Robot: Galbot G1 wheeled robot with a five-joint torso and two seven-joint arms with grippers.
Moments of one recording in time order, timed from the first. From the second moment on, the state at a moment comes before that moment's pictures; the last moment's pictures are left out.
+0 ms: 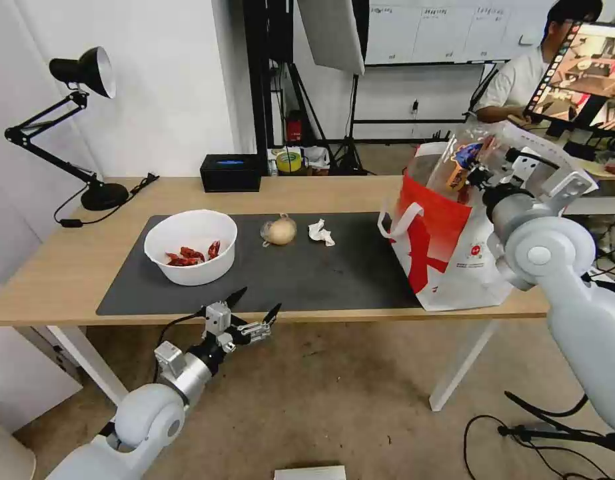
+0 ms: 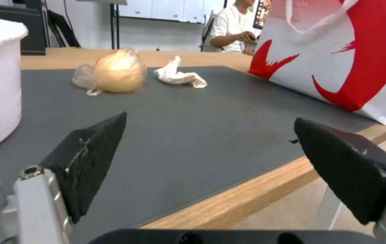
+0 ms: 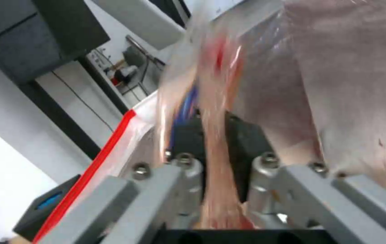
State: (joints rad) left arm 1.30 -0.92 -0.25 -1.93 -0.63 -0.08 0.15; right arm -0.66 0.85 0.36 1.93 1.40 -0.31 0.71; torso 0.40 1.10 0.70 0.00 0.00
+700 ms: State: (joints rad) left arm 1.32 -0.90 -0.27 -1.96 -0.64 -0.08 0.13; right arm -0.70 0.78 0.36 2.03 1.35 -0.33 0.43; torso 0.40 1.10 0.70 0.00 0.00
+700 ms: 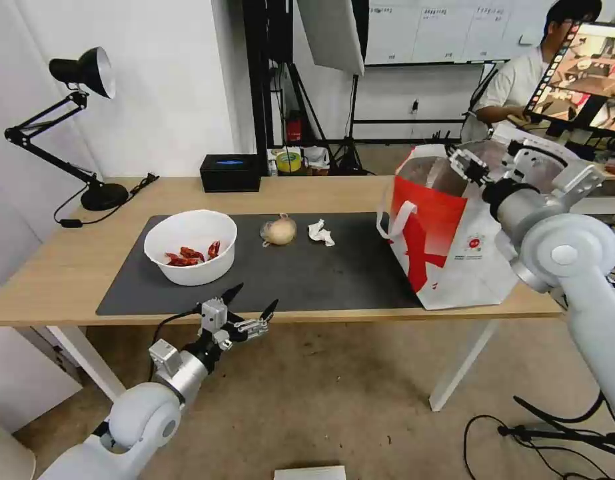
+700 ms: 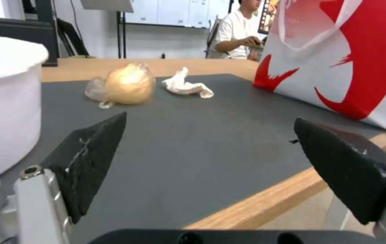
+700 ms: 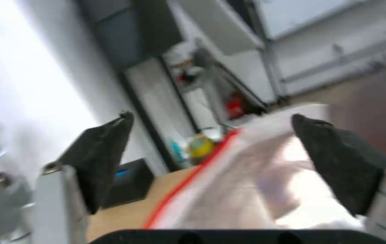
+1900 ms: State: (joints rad) left arm 1.53 -0.93 -0.53 -1.91 -0.61 -0.19 0.20; right arm -1.55 0.89 0.37 2.20 0.60 0.06 0.08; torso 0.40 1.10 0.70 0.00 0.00
